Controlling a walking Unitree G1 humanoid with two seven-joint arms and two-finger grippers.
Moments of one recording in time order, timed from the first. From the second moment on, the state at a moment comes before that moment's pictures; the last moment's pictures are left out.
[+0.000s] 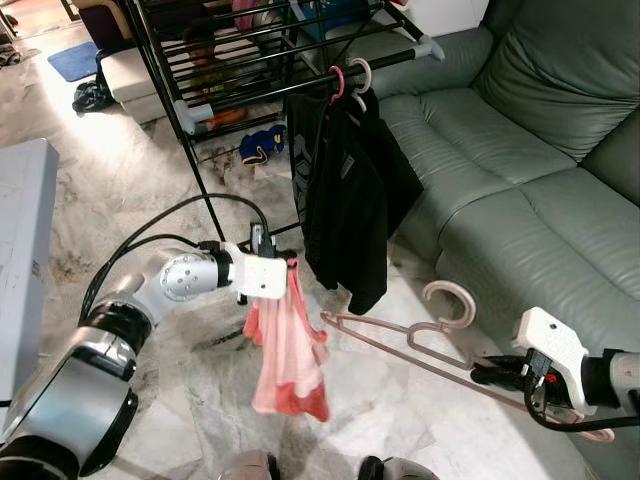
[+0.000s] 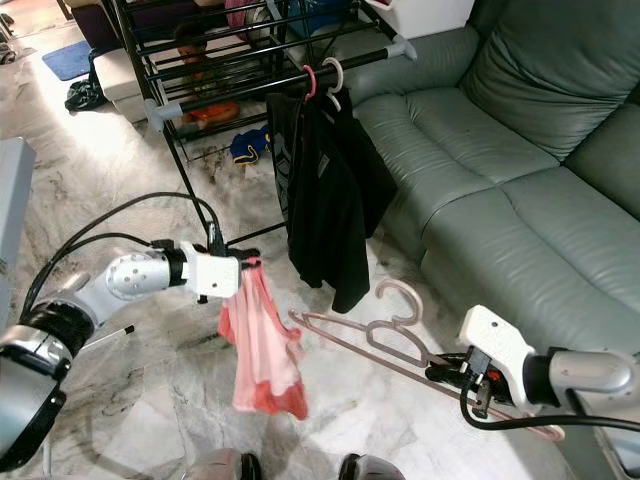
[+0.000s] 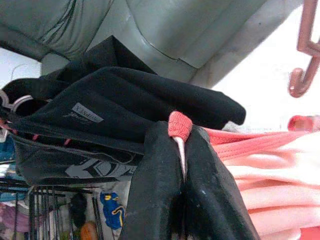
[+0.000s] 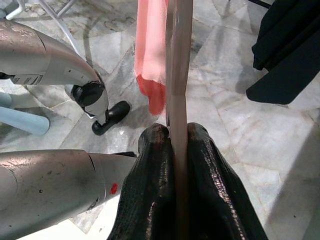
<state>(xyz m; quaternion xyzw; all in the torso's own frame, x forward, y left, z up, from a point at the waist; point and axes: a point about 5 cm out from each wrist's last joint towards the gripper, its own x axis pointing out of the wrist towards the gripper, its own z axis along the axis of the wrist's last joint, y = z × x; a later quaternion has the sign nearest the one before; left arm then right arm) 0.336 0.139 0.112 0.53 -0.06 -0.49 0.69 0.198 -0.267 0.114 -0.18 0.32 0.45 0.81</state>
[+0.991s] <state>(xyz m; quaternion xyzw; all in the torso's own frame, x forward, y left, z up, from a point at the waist) 0.338 0.130 0.108 0.54 -0.05 -0.52 0.66 0.249 -0.255 0.113 -0.25 0.29 0.46 0.80</state>
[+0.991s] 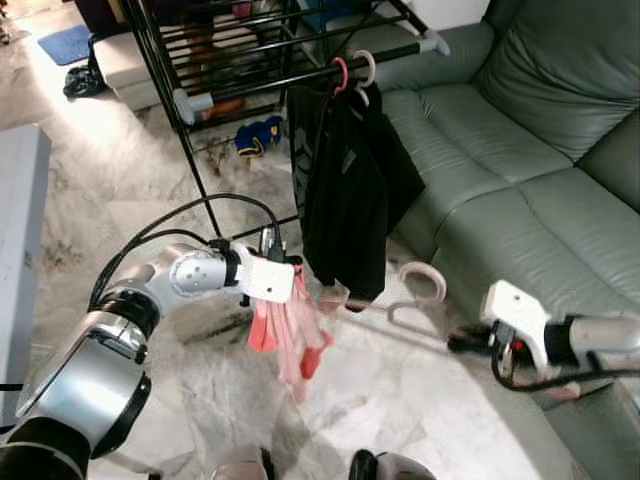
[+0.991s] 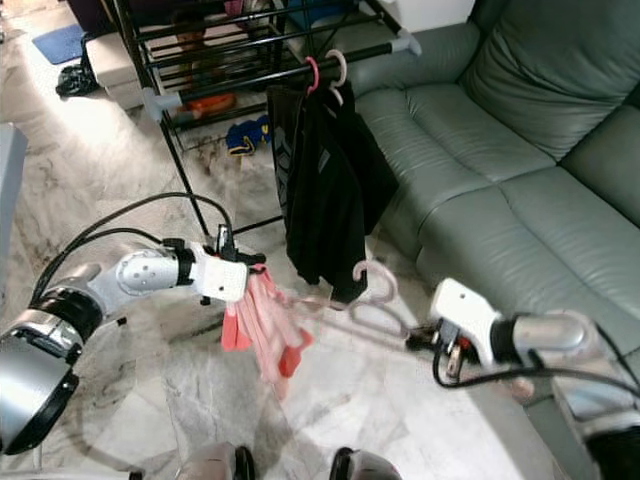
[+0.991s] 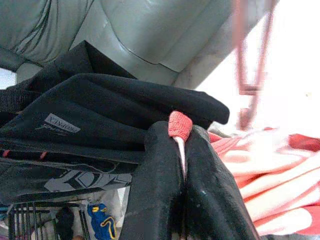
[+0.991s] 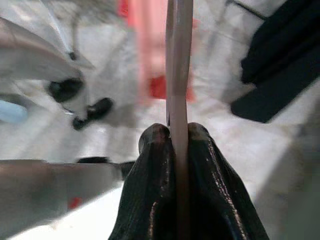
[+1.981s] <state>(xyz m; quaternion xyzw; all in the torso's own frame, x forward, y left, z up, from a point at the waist) 0.325 0.110 0.095 0.42 -0.05 -0.55 0.72 0.232 -0.238 0.082 -0.19 0.26 0.43 0.84</state>
